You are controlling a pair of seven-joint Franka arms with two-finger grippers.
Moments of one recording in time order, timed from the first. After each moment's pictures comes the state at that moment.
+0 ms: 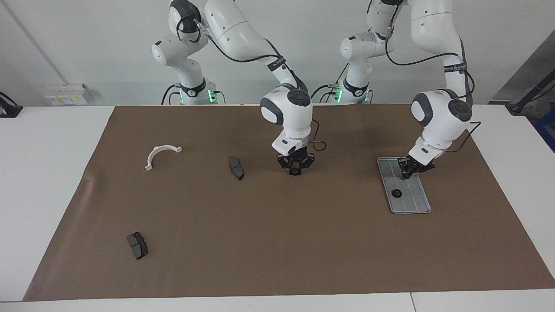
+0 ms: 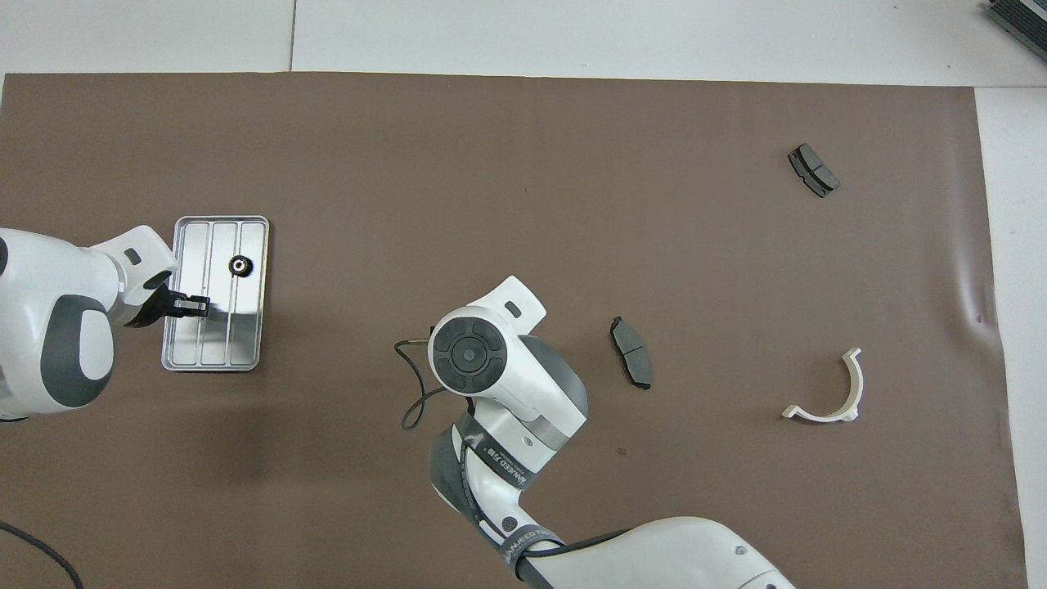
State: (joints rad) left arm 0.20 0.16 -0.14 -2.18 -0.02 2.36 0.25; right arm 0.79 0.52 -0.07 -1.74 -0.07 2.39 0.84
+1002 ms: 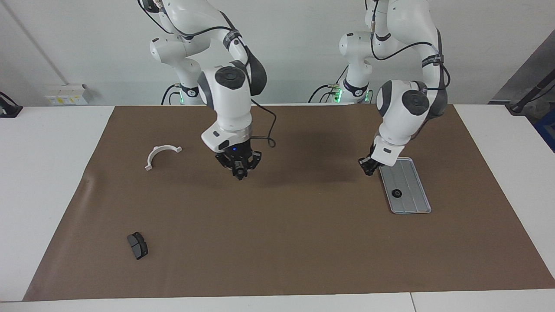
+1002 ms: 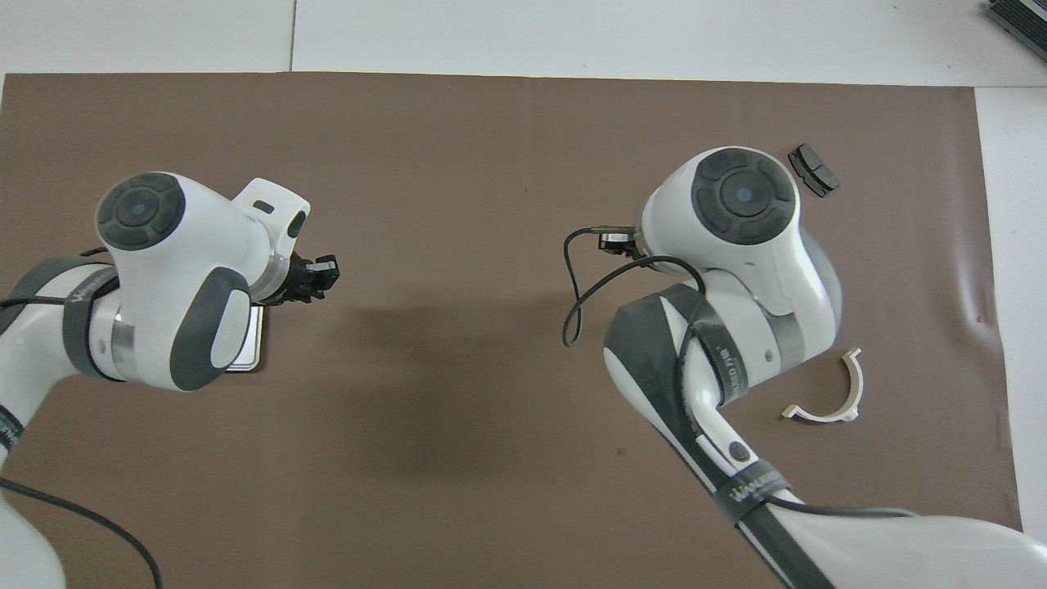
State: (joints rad) left arm -0.16 0.15 -0.16 -2.01 -0.02 2.15 -0.60; right arm 0.43 0.25 -0.09 -1.73 -0.07 2.08 0.47
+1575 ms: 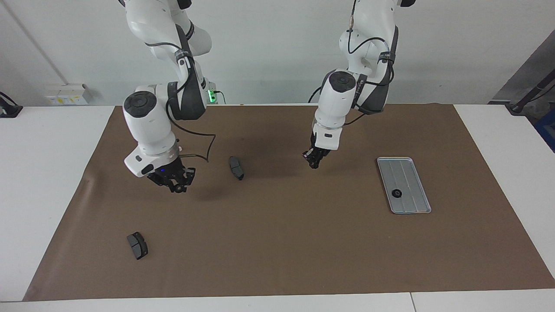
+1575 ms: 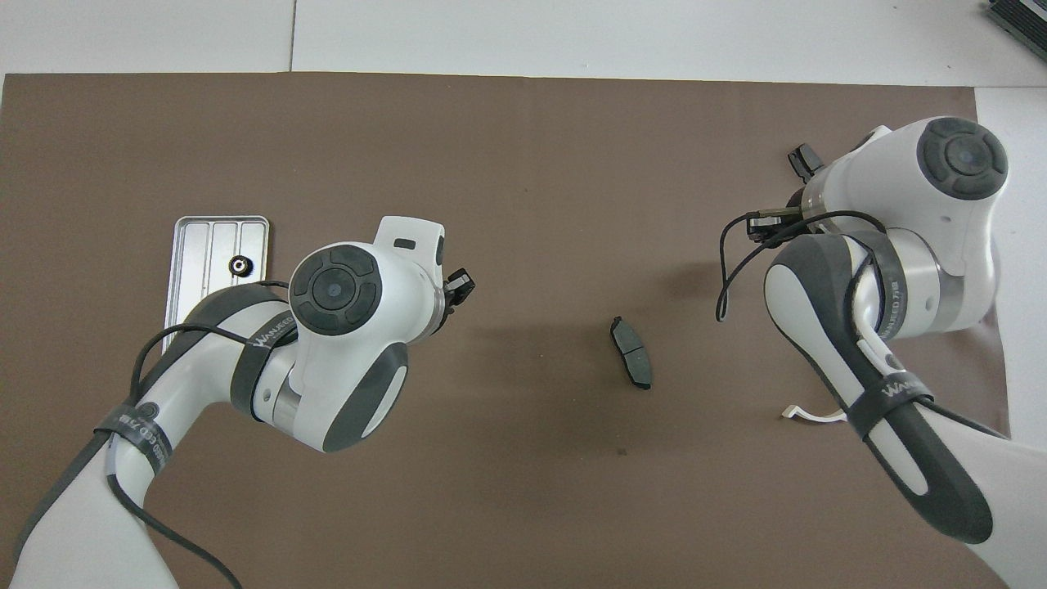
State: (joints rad) left arm -0.42 0.16 -0.16 -2.00 -0.05 2.29 -1.09; right arm 0.15 0.27 -0.09 -1.86 -0.02 2.22 0.08
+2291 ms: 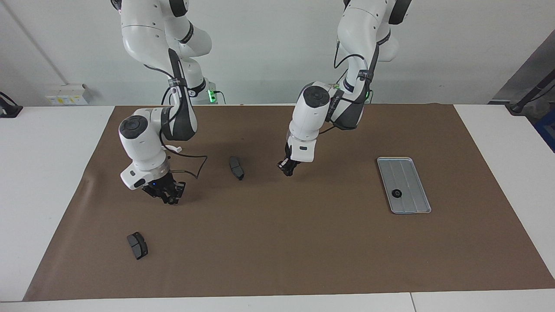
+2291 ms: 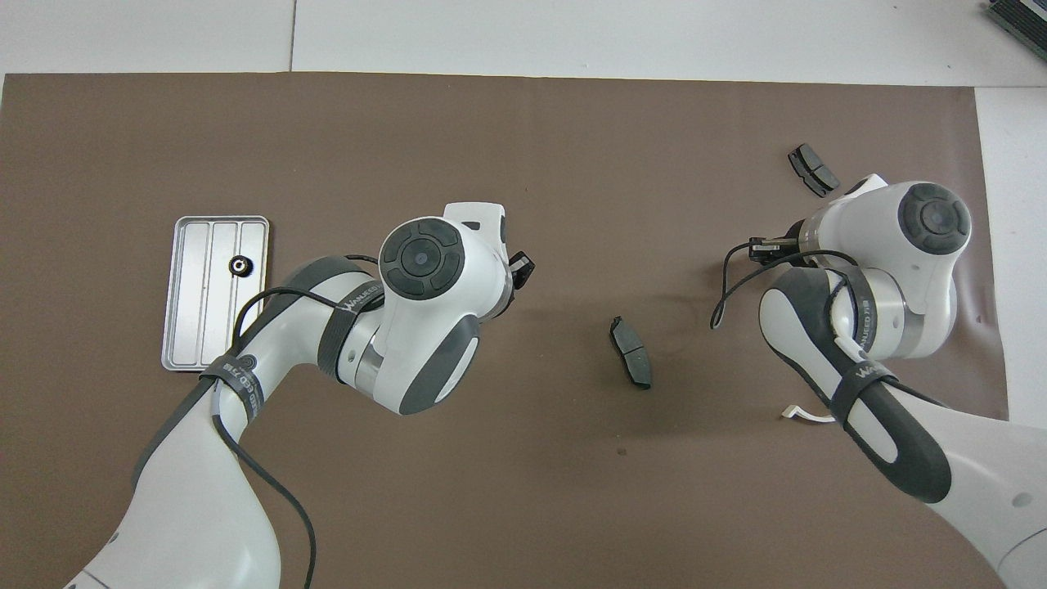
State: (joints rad) left arm -0.49 0.35 -0.16 -1.80 -0.08 2.30 -1.24; right arm 0.11 0.34 -0.08 -2.00 0.02 2.47 0.07
